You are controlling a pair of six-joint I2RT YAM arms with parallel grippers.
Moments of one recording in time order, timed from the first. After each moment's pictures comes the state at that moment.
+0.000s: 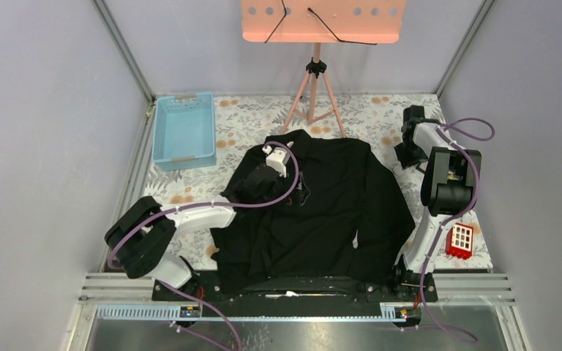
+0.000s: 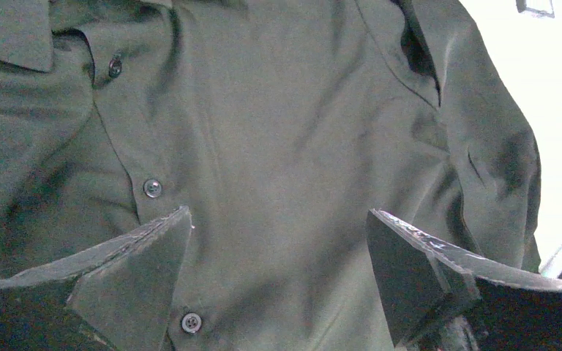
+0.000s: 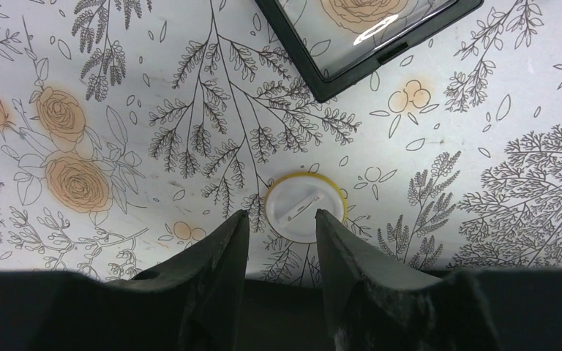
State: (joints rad) left arm -0.83 1.50 0.73 0.31 -0.06 -0.50; right arm -0.11 1.98 1.42 -0.73 0.37 1.18
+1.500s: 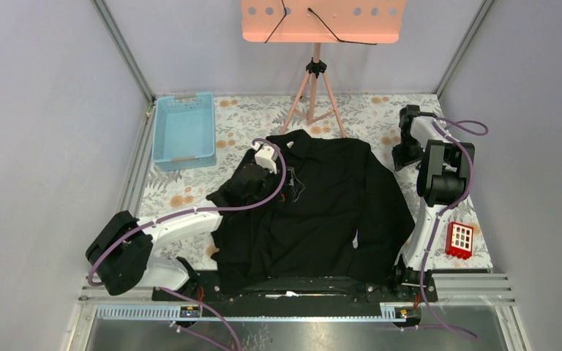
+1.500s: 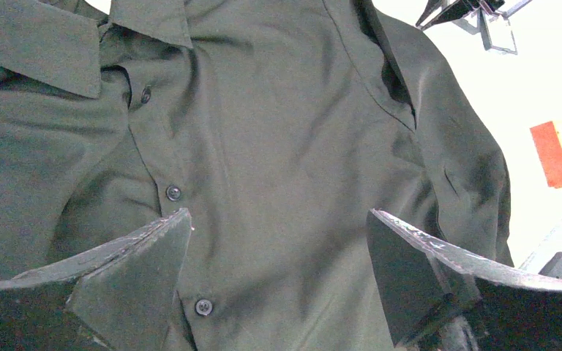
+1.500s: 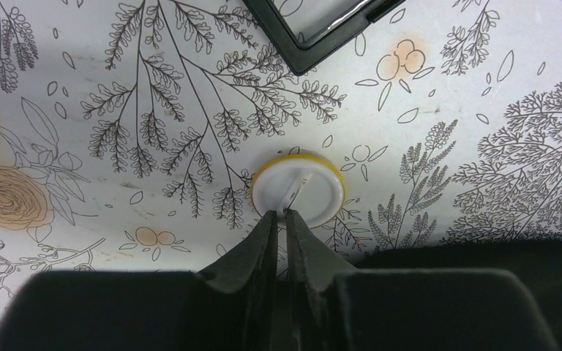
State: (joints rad) left arm -0.81 1.33 0.69 0.26 -0.08 -0.49; right arm -0.11 2.12 1.59 -0.95 0.32 1.22
